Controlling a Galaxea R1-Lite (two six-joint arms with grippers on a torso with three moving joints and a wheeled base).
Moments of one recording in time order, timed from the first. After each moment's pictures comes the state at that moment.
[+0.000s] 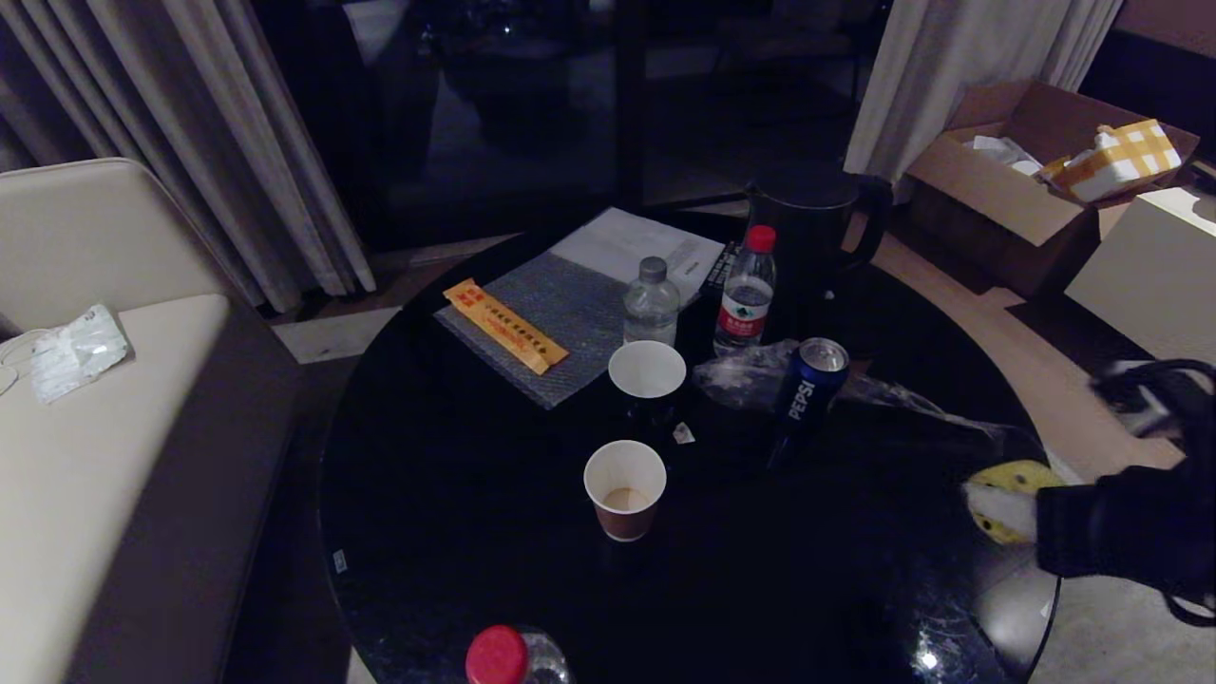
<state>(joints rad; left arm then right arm) 0.00 0.00 0.00 -0.01 0.07 -0.13 0.27 1.21 -0.49 -0.21 -0.11 0.16</state>
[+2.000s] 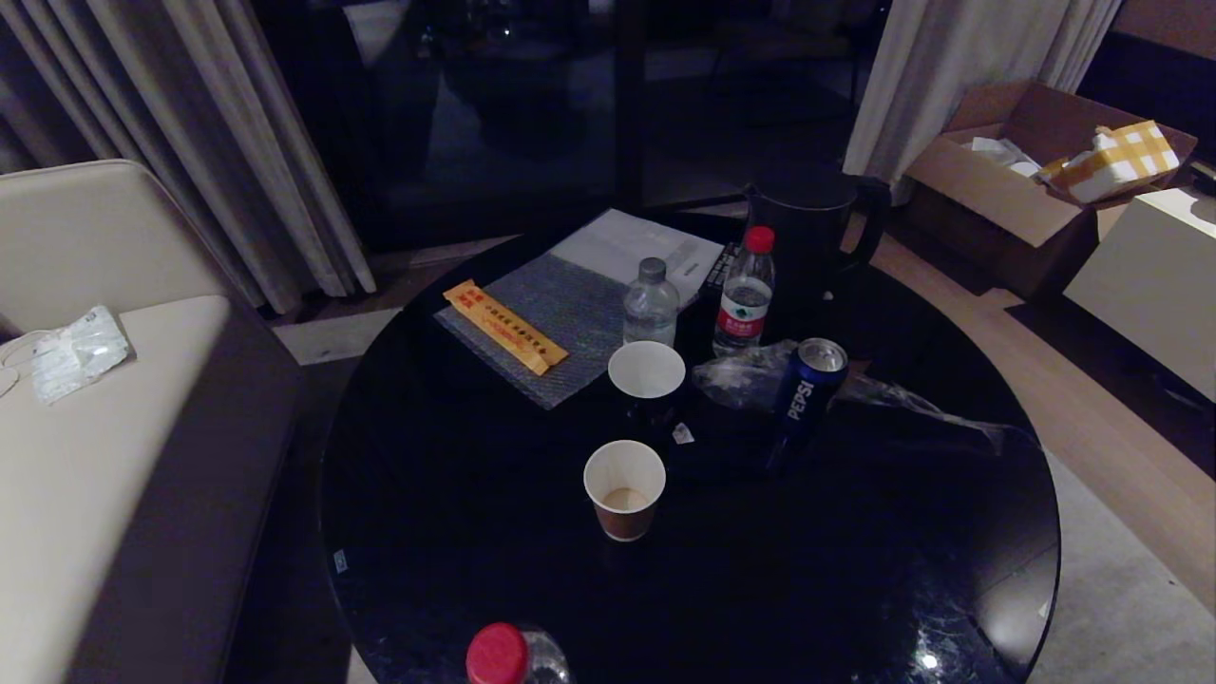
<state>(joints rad) 0.00 0.00 0.00 -0.01 0.07 -0.13 0.01 0.01 0.00 -0.03 0.00 0.01</state>
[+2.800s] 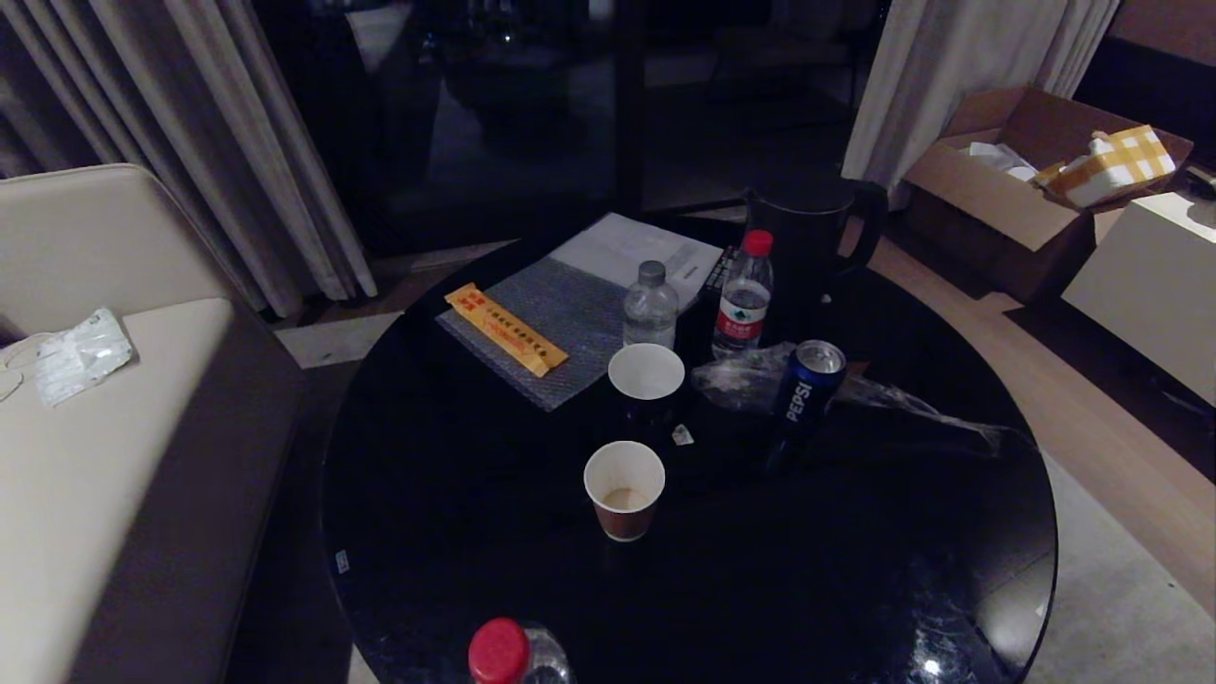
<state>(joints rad) 0.00 0.00 0.00 -0.01 0.07 -0.13 0.01 0.00 0.00 -0.03 0.00 0.01</state>
